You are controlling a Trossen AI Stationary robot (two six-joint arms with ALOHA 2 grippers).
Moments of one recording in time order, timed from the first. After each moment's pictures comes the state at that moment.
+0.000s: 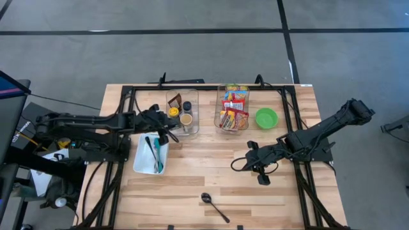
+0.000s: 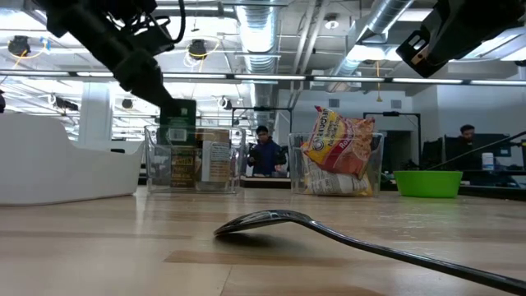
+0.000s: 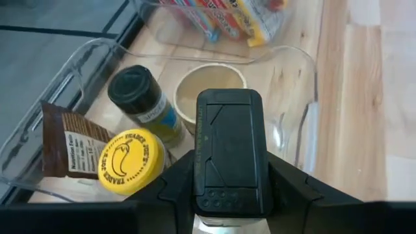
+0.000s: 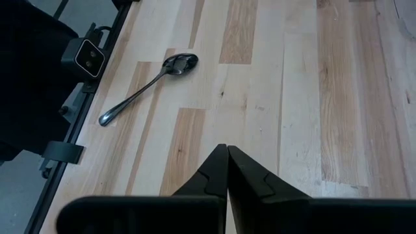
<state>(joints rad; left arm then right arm) 0.14 0.97 0.56 -0.26 -0.31 0.04 0.43 1.17 0.75 -0.36 0.06 0.30</state>
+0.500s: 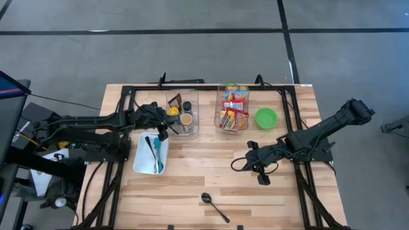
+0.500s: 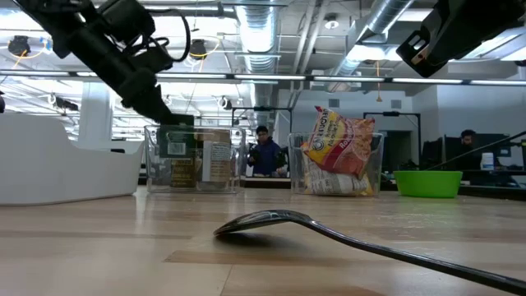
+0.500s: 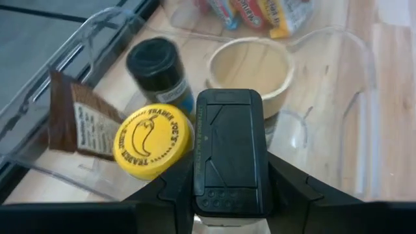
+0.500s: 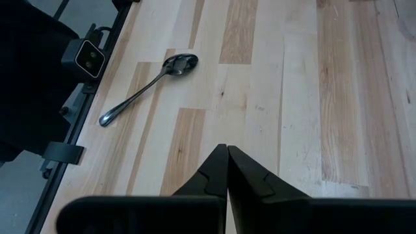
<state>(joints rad) 0.30 0.97 0.47 -0.14 -0.17 0.07 0.43 1.17 0.75 -0.36 0.06 0.31</state>
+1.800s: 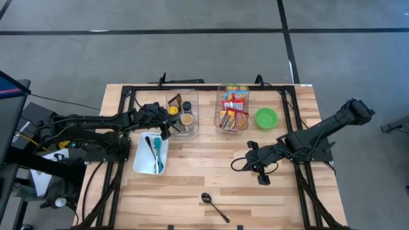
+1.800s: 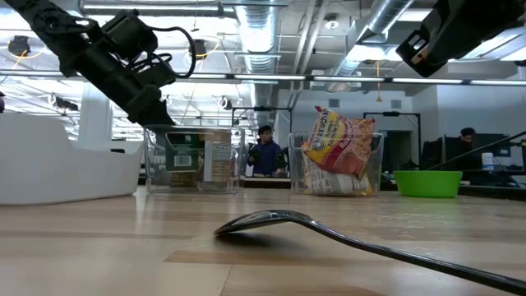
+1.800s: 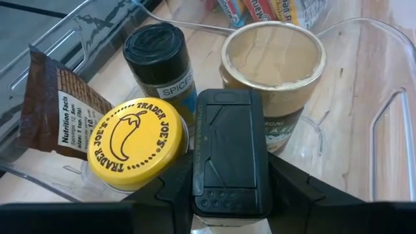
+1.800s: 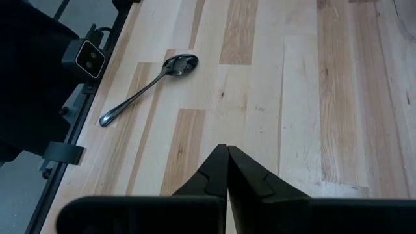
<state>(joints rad) 0.36 1.07 0.39 0.05 -0.12 0.07 0.43 1.17 0.75 -0.36 0.06 0.30</state>
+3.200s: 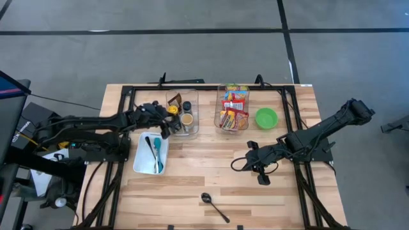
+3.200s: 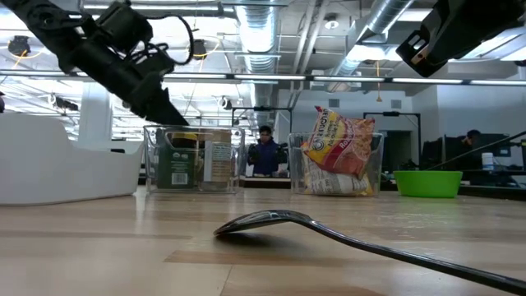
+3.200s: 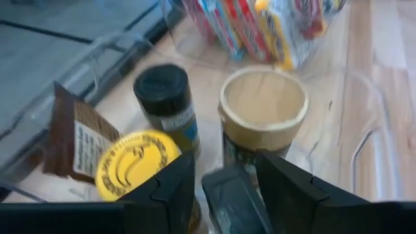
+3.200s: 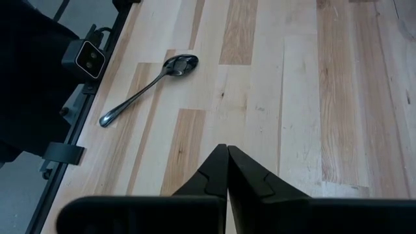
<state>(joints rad) 0.35 1.02 0.39 0.10 -0.12 0.05 0.43 1.17 0.75 -0.36 0.06 0.31</state>
